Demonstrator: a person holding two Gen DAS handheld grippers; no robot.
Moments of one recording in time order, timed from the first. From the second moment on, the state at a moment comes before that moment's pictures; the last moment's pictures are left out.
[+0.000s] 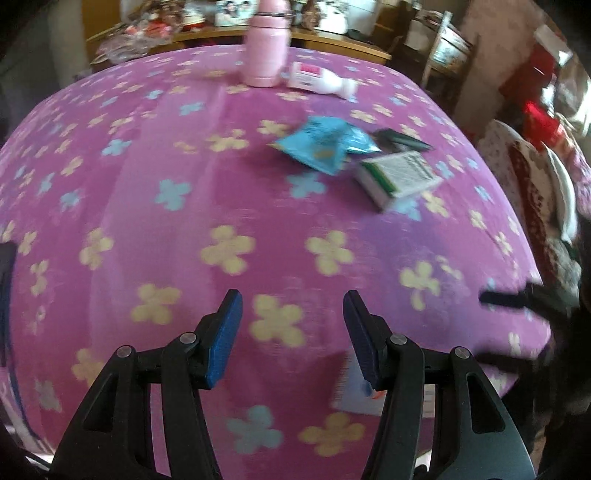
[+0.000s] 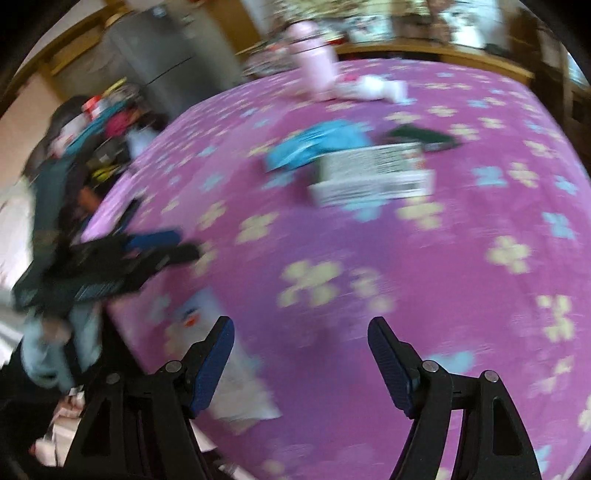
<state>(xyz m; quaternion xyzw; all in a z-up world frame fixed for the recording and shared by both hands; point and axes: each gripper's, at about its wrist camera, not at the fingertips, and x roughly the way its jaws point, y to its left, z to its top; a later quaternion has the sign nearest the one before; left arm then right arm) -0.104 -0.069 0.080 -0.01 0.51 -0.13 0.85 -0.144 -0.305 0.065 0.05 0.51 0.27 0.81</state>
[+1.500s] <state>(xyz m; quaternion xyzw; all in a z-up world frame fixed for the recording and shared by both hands) 0.065 -0.156 0.051 0.08 0.50 -0.21 0.84 -0.131 -0.336 0.041 0.00 0.50 0.14 0.85</state>
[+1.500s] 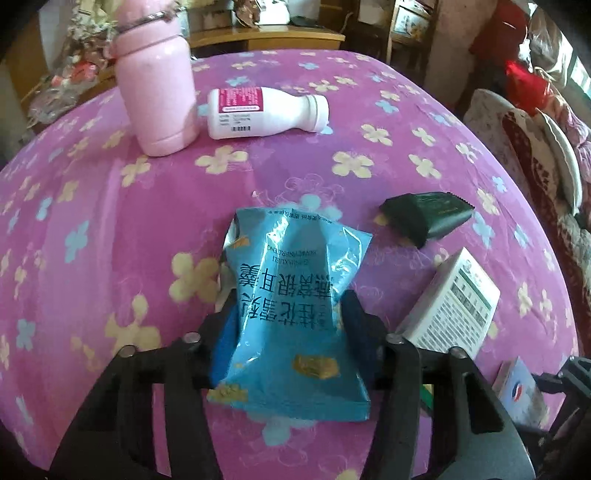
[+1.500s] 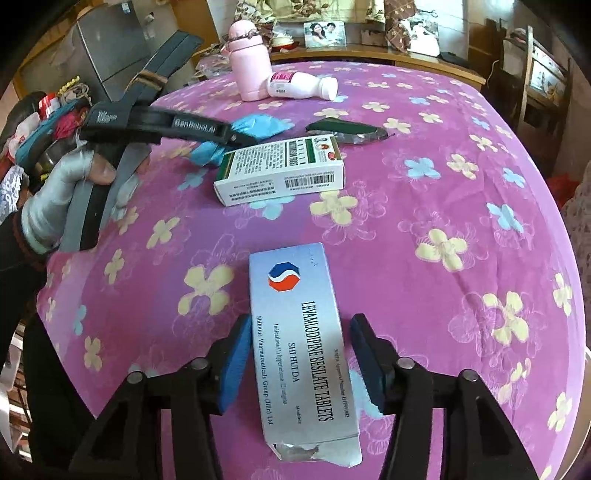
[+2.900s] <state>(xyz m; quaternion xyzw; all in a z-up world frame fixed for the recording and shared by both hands) -0.107 -0.199 0.111 0.06 0.41 -0.20 0.89 -0.174 -0.395 0.093 0.07 0.43 0.06 0.90</state>
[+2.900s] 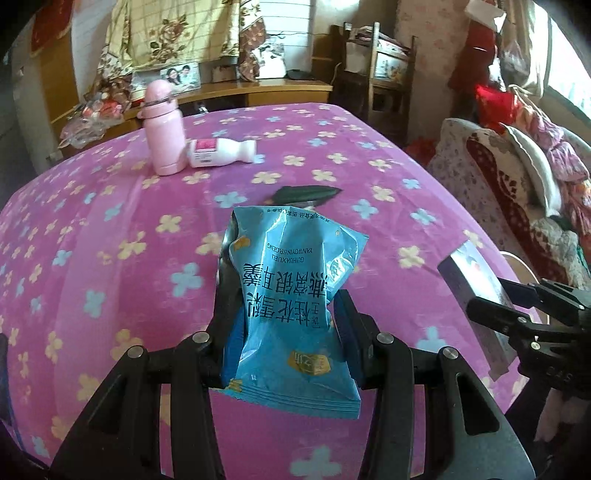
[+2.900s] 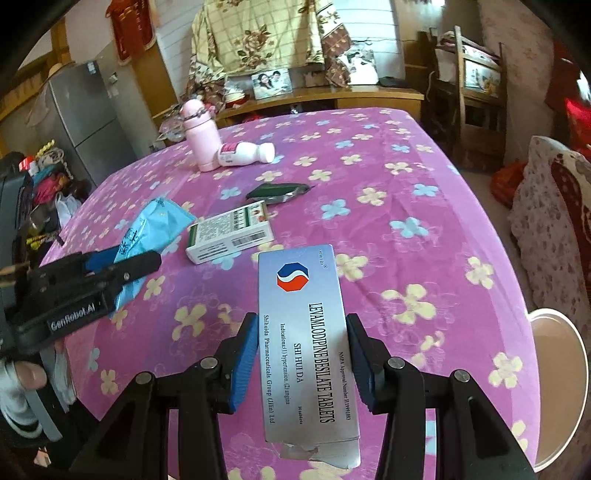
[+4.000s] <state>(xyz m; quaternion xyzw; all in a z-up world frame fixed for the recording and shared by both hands) -0.142 -0.387 0.103 0.10 0.42 -0.33 0.84 -0.238 -0.559 0.095 0.13 0.41 -0.07 0.90</state>
